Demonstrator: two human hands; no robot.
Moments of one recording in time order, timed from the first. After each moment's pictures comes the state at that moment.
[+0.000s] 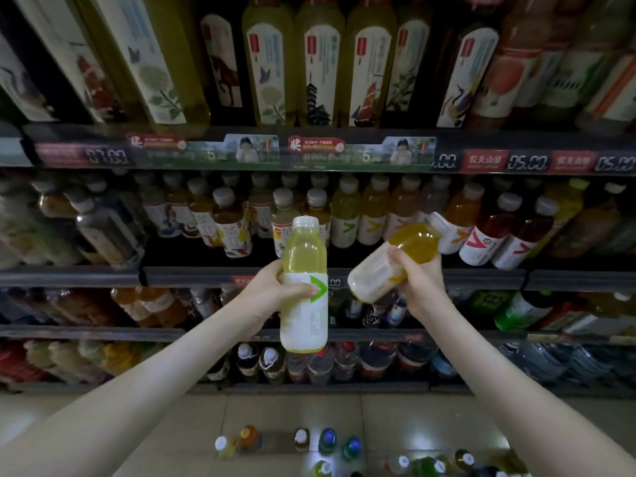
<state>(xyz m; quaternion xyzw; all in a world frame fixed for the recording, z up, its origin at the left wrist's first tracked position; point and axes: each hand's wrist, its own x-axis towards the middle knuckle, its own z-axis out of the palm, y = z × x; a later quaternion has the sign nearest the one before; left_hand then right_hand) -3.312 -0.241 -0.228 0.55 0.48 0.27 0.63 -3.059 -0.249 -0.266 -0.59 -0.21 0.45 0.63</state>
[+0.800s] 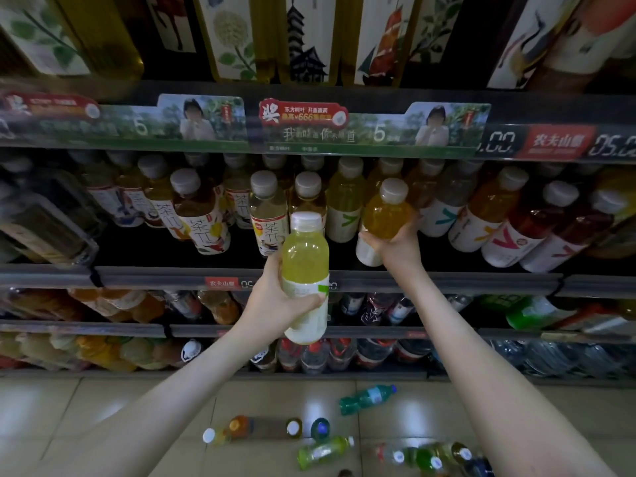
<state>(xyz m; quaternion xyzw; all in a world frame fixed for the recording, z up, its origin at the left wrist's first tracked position) -3.272 -0.186 -0.296 0.60 0.54 0.32 0.50 -3.047 -0.139 -0.316 -0.65 -0.45 0.33 0.51</state>
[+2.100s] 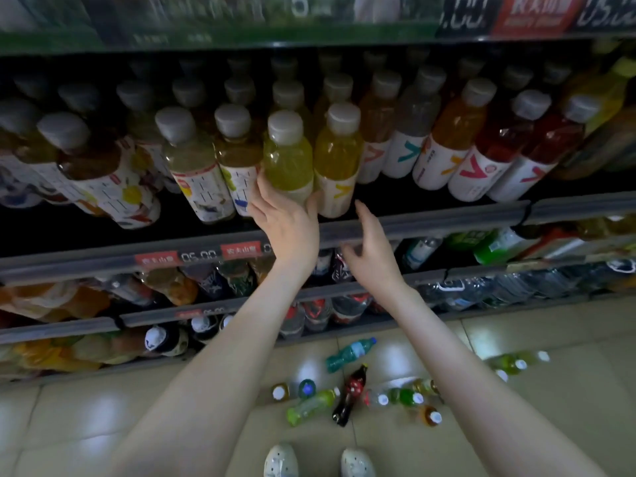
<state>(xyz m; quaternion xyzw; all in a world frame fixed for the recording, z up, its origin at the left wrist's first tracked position) -3.143 -0.122 -0.371 0.65 0.60 0.46 0.08 -3.039 -0.203 -0.382 -0.70 -0.54 0.26 0.39</state>
